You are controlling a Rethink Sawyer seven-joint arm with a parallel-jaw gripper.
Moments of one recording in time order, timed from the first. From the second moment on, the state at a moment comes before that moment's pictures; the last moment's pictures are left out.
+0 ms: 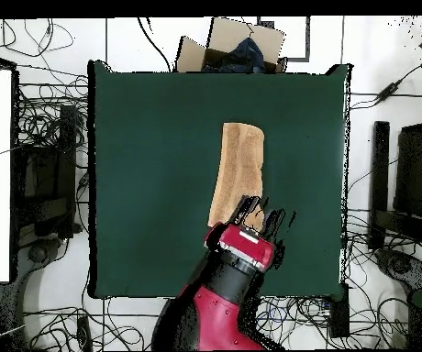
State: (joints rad) arm 0.06 -0.96 -0.50 2.29 0.07 -0.94 1.77
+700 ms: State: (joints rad) arm -0.04 -1.00 -0.37 2.28 -0.04 -0.28 1.77
